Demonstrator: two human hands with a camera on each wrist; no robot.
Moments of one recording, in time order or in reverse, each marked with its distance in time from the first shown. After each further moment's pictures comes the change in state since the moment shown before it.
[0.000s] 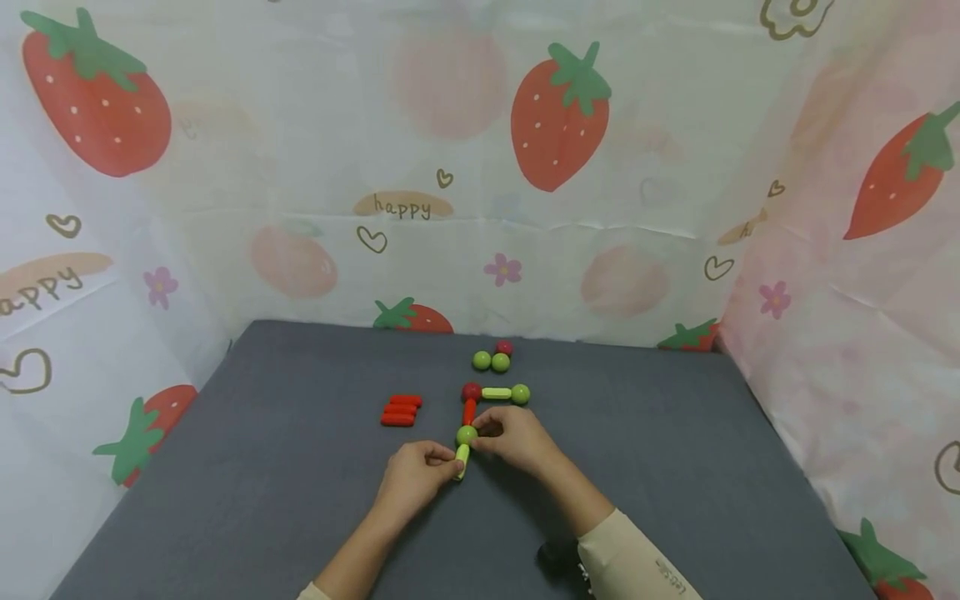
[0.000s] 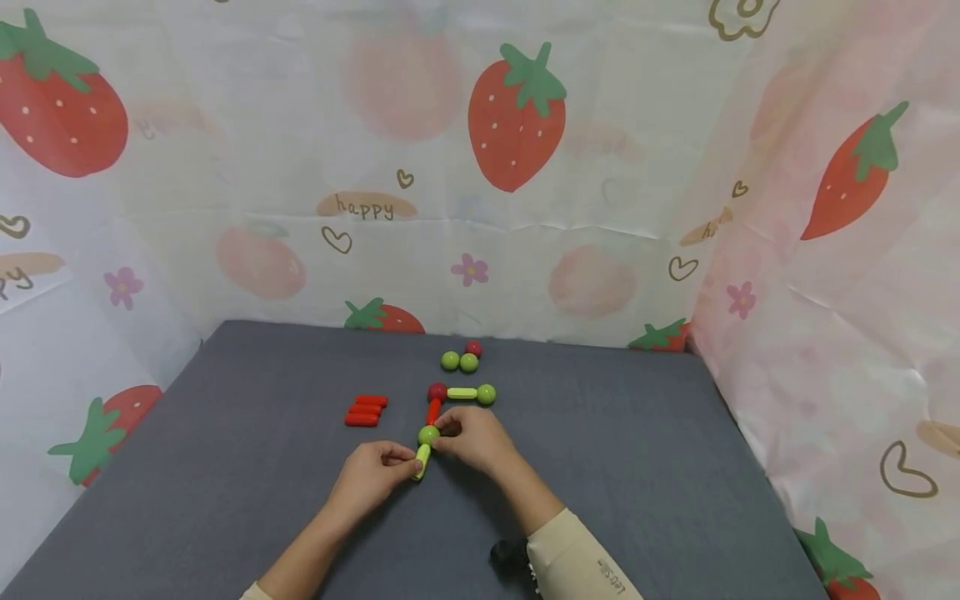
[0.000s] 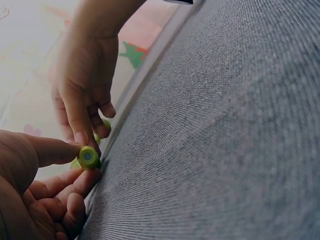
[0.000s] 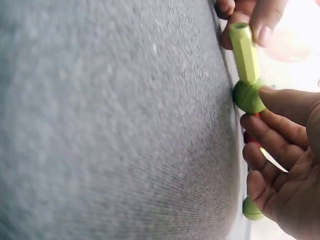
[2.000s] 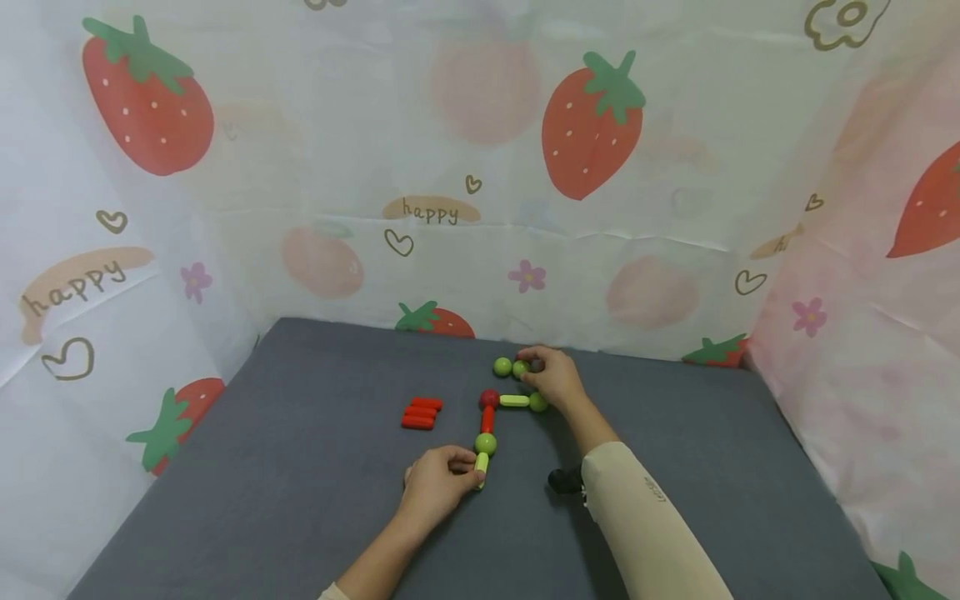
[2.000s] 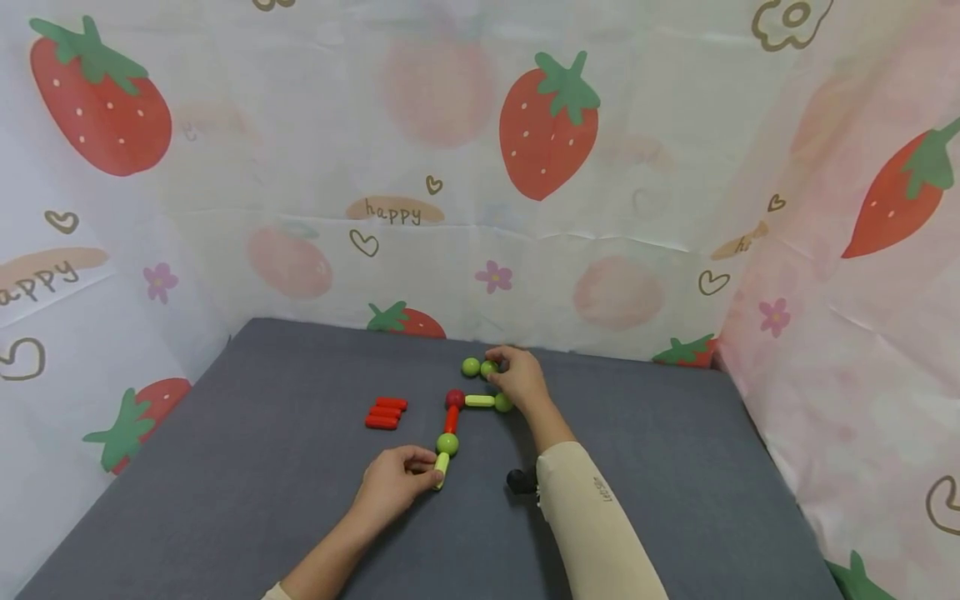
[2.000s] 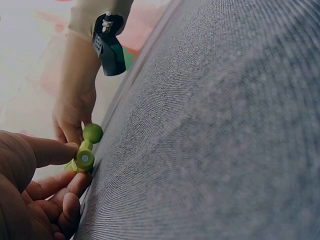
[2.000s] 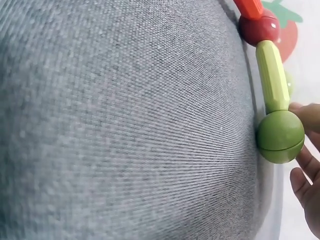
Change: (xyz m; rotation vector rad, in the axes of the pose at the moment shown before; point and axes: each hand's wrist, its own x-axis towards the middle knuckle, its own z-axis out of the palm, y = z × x) left_hand -0.003 0.000 0.006 0.059 0.067 0.077; right_hand 0.100 0.040 -0.050 -0.021 0.182 0.090
